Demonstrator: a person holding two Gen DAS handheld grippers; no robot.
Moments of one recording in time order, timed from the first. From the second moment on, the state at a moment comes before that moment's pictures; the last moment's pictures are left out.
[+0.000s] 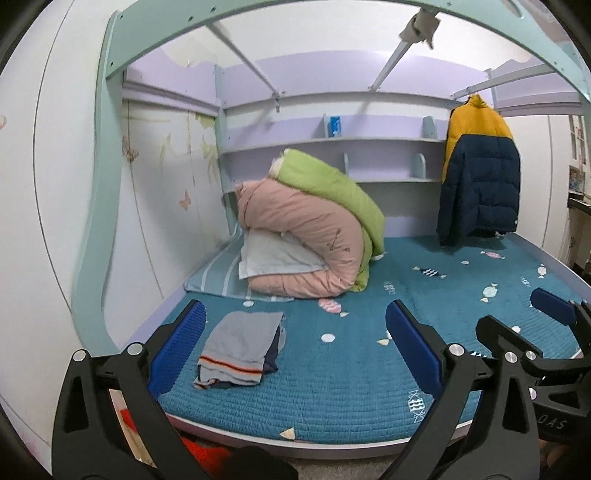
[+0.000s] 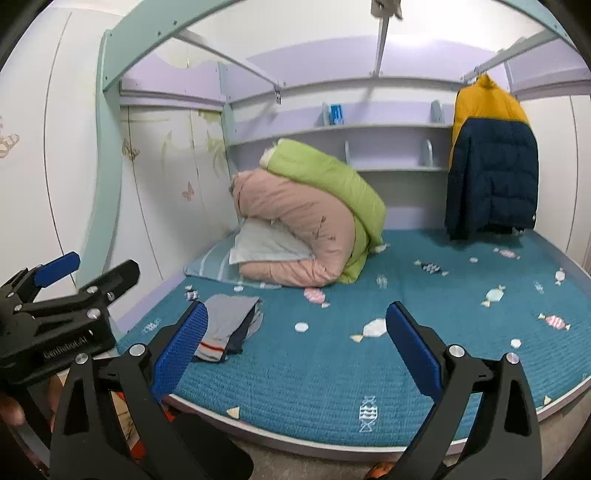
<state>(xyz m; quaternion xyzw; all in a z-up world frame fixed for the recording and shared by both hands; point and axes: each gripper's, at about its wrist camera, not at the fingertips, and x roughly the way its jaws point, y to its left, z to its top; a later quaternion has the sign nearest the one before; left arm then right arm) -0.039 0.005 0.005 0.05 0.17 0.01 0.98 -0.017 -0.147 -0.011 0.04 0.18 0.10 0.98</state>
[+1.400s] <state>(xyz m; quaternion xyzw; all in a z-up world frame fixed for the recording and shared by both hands) -0.058 -0.002 0.012 0.05 0.13 0.00 0.99 -0.037 -0.154 -0.001 0.04 0.14 0.06 0.99</state>
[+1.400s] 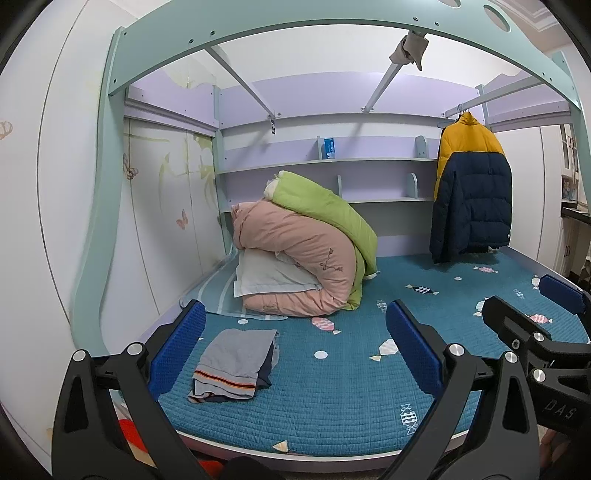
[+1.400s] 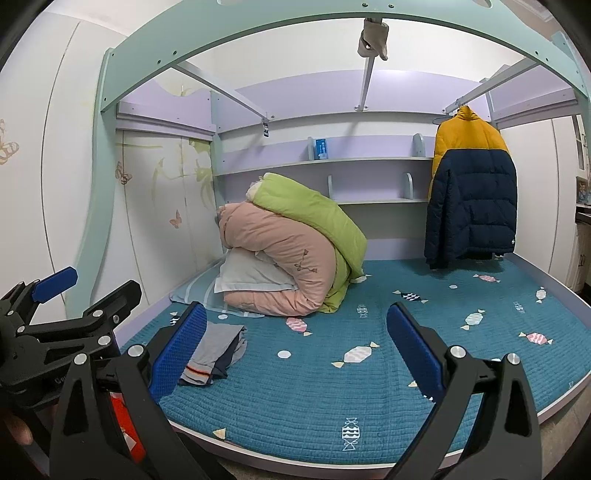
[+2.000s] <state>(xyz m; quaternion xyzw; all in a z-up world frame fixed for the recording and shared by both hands) -0.056 -0.005 0.010 0.05 0.13 0.00 0.99 -0.035 -0.155 -0.002 0.04 0.14 0.07 0.99</state>
